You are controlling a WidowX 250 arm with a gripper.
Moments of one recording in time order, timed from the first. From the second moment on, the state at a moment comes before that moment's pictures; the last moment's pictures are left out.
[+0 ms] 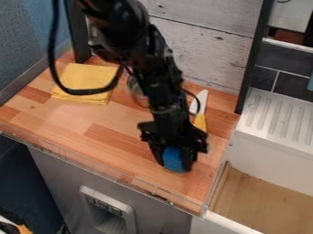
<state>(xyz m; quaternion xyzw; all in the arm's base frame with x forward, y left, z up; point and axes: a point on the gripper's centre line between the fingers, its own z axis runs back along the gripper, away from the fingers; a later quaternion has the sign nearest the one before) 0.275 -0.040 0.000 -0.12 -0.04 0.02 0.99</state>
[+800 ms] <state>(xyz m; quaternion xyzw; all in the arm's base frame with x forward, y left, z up) 0.281 0.064 0.032 -0.10 -0.09 0.19 0.97</state>
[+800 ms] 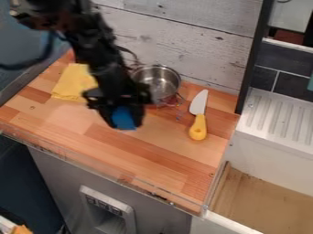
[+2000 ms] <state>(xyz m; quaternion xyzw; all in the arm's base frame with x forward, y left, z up) 0.256 0.211 0.000 0.04 -0.04 0.44 0.90</state>
